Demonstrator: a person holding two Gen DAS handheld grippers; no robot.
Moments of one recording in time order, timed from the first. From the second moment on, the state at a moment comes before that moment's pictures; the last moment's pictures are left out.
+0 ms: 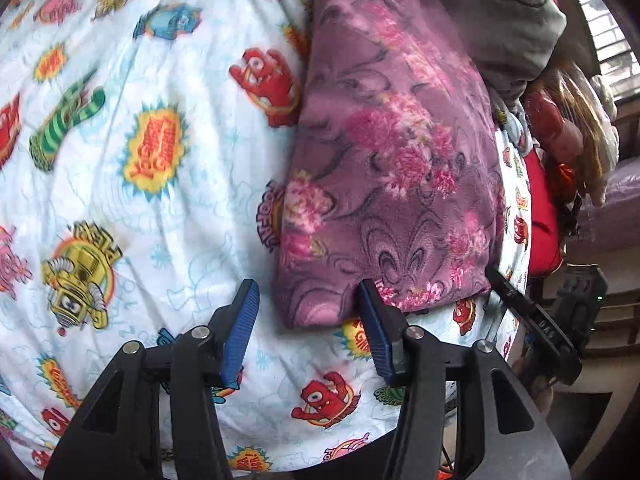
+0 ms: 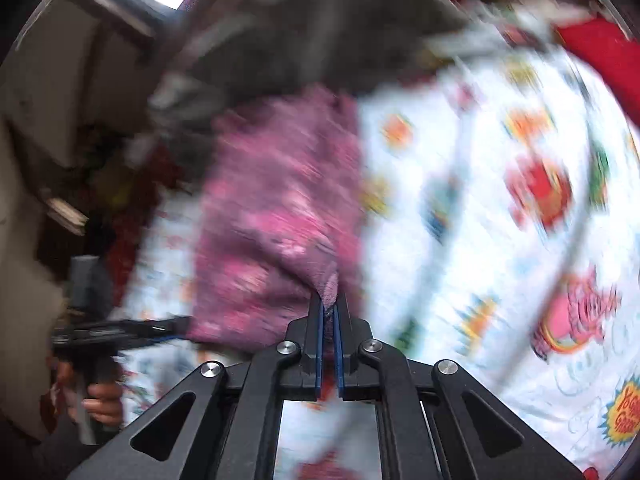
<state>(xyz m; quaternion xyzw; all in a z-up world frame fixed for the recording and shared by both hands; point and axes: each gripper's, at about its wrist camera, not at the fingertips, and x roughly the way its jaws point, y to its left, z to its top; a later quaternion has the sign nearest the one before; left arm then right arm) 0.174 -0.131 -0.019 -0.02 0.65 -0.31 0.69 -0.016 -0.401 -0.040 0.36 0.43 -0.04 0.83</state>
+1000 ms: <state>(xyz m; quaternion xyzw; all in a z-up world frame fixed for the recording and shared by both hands) 0.302 -0.191 0.017 -0.09 0.60 -0.31 0.73 0.145 -0.470 -0.003 0.37 0.39 -0.10 0.84</state>
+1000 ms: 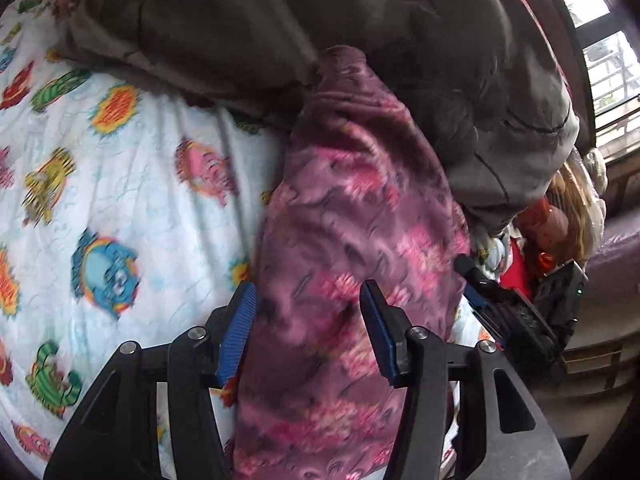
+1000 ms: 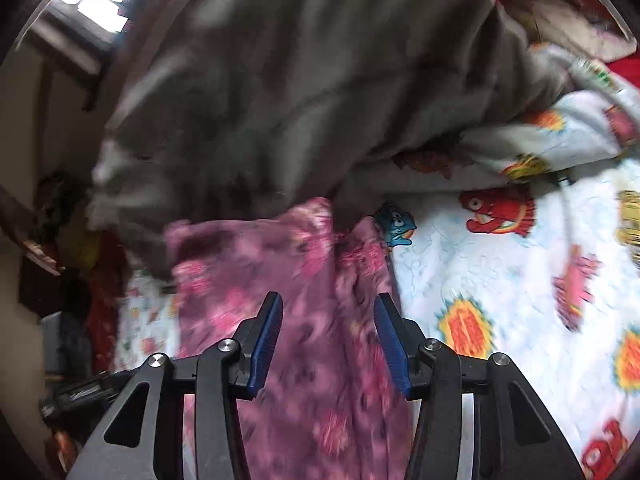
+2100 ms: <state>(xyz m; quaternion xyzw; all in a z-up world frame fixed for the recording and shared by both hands) 0.192 -0.174 0.007 0.06 0.54 -0.25 0.80 0.056 -0.395 -0.012 0.17 0.43 -0.11 0.88</state>
